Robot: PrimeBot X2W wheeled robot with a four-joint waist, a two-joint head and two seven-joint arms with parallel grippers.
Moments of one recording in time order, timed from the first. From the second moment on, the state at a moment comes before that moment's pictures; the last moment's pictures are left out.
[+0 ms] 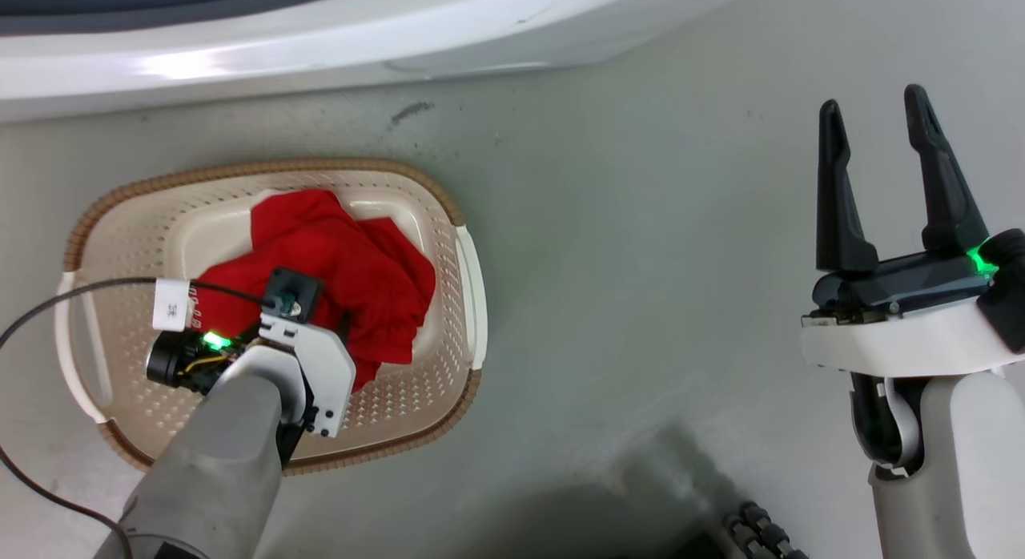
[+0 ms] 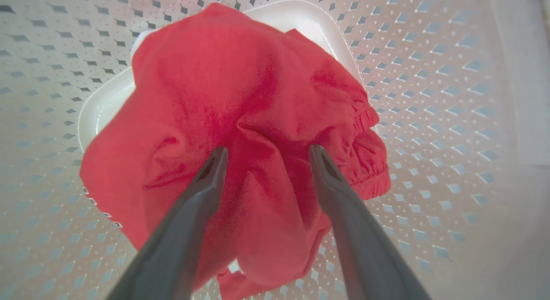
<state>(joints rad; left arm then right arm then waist) -0.82 0.23 -0.69 1.27 -0.43 -0.07 -0.18 -0.36 -0.05 0.03 -0.05 0.12 0.13 -0.26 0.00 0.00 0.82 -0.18</state>
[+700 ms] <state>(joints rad) -0.47 0.24 -0.45 0.75 -0.39 0.04 -0.26 -0.17 -0.05 0.03 0.01 0.08 0.13 -0.26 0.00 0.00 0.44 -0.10</state>
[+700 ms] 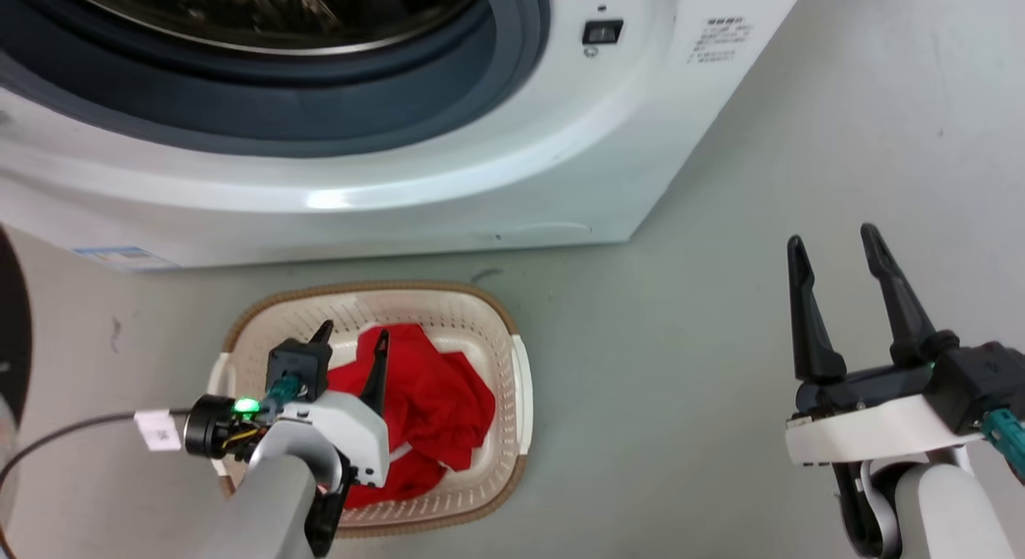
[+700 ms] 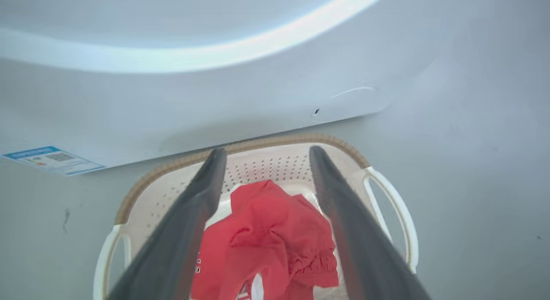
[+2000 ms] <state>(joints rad) 0.08 0.06 0.00 0.04 -0.06 0.07 -0.26 0.10 -0.05 0.02 0.00 0.10 0.13 -0.26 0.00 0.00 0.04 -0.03</state>
